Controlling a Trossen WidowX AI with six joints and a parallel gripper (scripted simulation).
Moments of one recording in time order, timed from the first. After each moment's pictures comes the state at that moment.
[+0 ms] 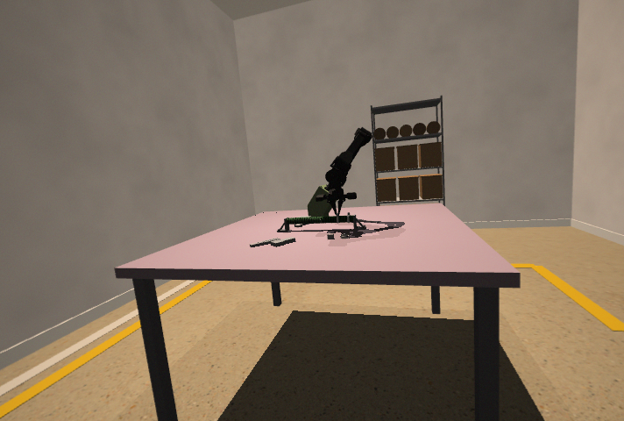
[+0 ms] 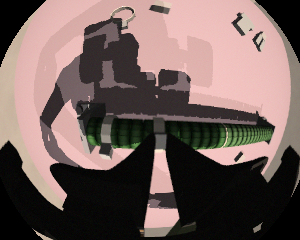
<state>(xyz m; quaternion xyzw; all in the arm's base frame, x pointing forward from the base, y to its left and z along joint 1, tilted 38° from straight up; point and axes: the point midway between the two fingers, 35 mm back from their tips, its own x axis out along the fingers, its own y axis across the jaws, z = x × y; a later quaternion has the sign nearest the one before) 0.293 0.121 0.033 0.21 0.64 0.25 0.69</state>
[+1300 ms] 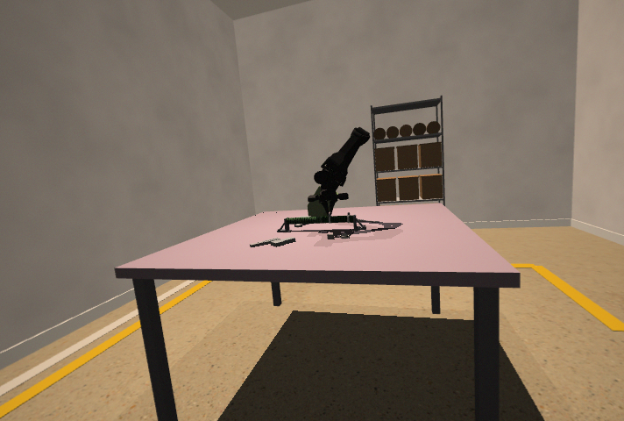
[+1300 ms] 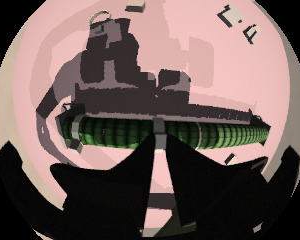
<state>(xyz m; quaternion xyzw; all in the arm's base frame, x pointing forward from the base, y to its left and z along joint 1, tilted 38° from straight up) 0.296 0.091 0.010 0.21 0.64 0.25 0.69</state>
